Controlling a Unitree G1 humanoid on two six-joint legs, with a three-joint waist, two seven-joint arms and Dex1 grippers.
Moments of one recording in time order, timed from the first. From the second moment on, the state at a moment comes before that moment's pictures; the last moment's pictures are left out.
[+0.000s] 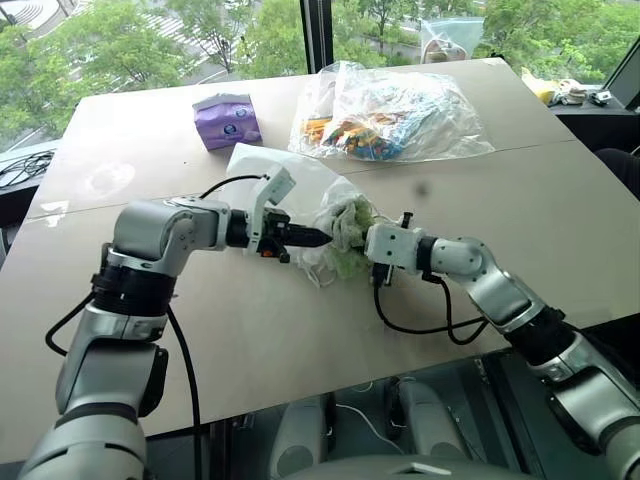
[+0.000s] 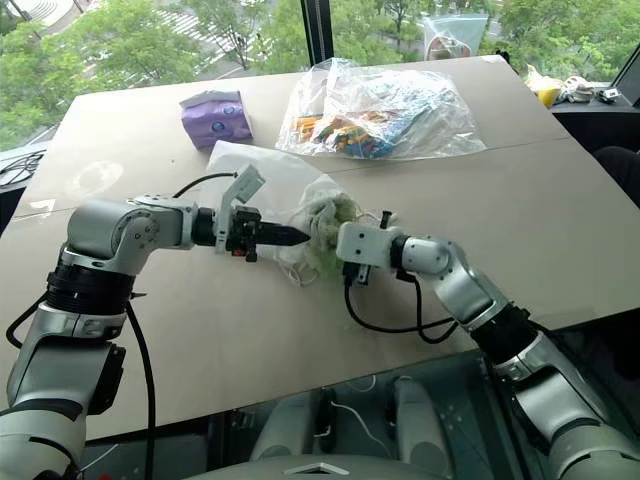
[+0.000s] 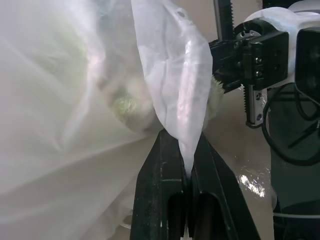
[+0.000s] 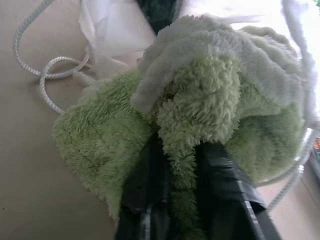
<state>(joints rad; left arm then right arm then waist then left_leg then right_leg) -0.76 0.74 -0.16 0.09 -0.61 1.13 -1.07 -0.61 -0.42 0.54 0.06 -0.13 0.08 0.65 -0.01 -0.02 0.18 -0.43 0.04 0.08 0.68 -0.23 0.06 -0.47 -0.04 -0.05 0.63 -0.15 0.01</state>
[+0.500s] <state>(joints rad) -0.73 0.78 -0.17 0.00 -0.63 1.12 -1.22 -0.54 0.02 0.19 0.02 0.45 0.42 0.65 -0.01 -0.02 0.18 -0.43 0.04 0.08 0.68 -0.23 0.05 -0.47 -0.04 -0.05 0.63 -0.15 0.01</state>
